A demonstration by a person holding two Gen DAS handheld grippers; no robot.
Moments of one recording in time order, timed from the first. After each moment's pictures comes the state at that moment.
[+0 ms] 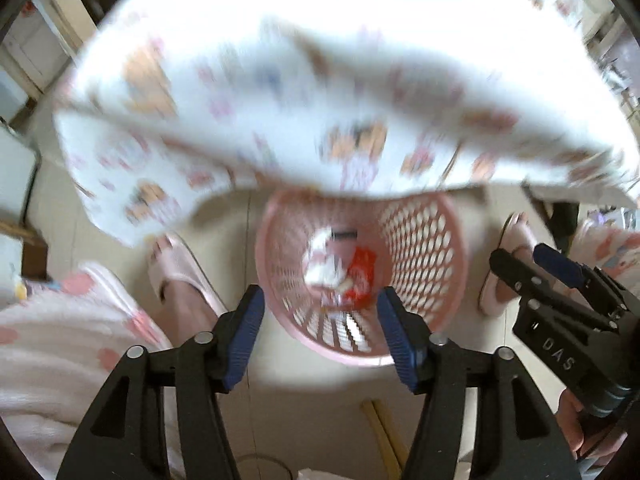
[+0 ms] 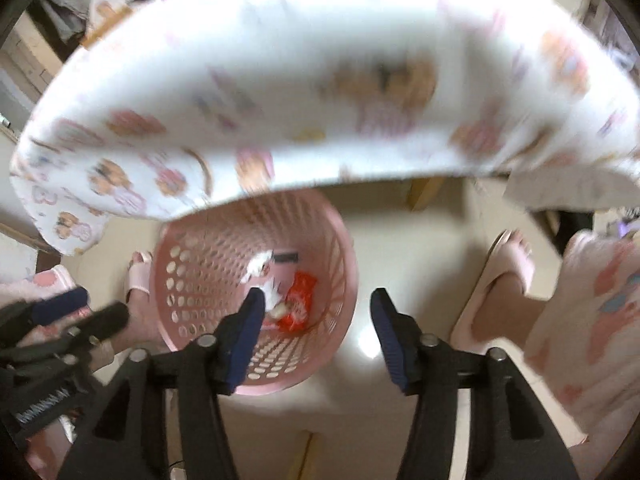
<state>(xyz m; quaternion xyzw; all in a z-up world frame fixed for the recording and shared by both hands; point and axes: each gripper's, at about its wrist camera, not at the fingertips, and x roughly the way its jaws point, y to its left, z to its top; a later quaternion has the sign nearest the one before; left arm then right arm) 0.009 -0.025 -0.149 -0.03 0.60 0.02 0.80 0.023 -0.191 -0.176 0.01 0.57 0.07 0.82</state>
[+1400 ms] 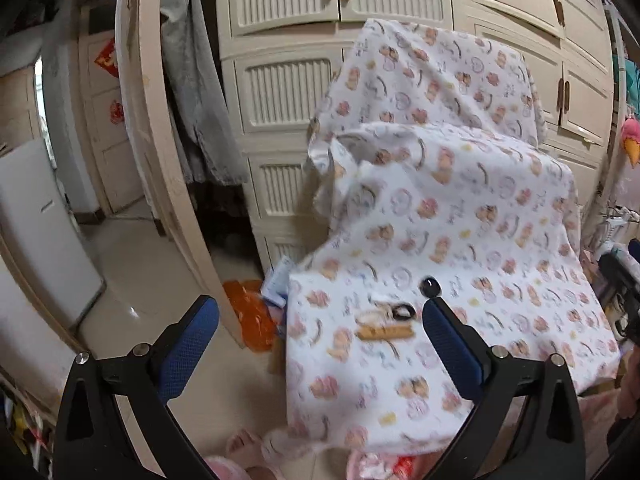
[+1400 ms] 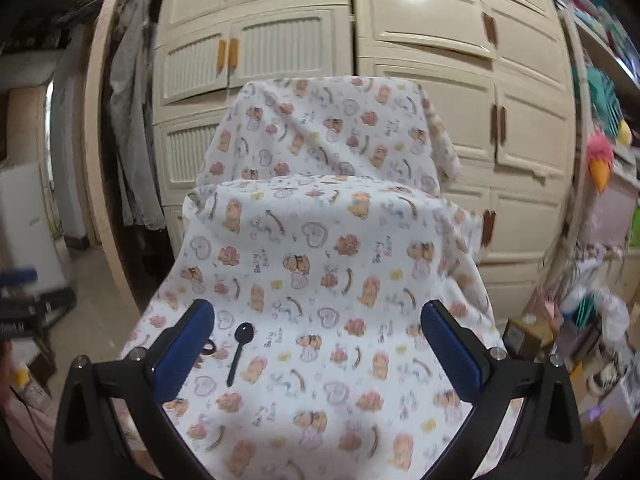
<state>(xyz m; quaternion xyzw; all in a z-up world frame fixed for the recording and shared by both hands) 0.052 0.066 0.072 0.00 0.28 0.09 0.95 0.073 -0.201 0.068 -0.04 0.18 0.10 0.98</state>
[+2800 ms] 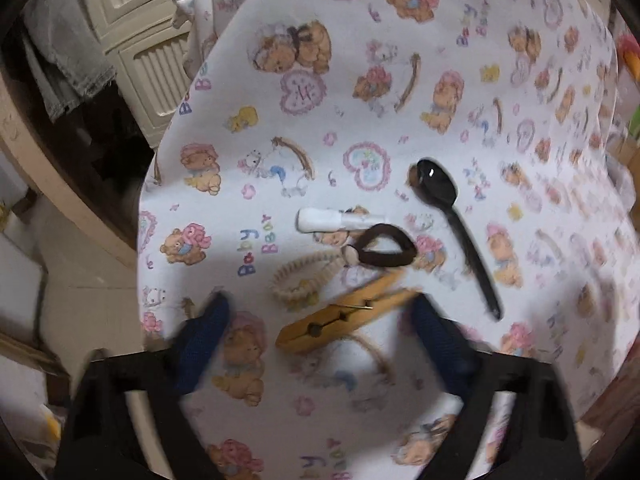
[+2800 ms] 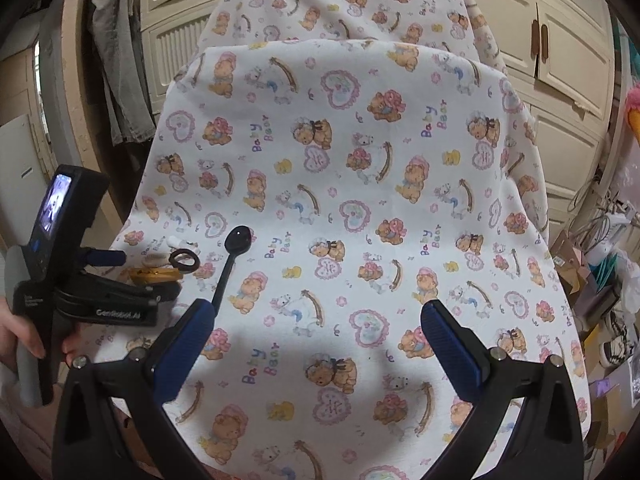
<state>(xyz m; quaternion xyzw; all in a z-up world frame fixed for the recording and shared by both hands) 0.195 0.038 -0.082 0.01 0.49 -0.01 0.87 0.131 -0.181 -0.023 -0.04 0.34 0.12 0.93</state>
